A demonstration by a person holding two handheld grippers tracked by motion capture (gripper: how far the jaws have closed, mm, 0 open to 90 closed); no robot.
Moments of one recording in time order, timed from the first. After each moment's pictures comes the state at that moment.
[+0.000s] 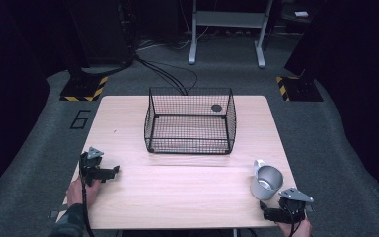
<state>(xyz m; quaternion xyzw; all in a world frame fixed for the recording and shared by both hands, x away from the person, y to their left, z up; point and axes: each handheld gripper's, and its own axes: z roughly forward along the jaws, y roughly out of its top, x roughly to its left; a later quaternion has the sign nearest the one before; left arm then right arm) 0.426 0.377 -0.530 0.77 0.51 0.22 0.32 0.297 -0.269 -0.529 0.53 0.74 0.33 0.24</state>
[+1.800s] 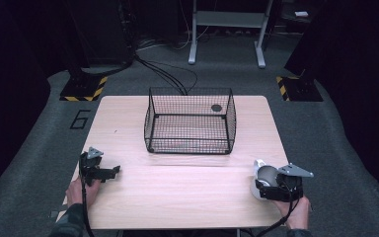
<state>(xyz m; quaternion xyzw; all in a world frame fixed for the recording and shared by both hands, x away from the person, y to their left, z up) 0.426 0.376 -0.532 0.77 0.51 0.22 0.32 0.332 -0.244 -0.455 0.52 0.74 0.35 0.24</state>
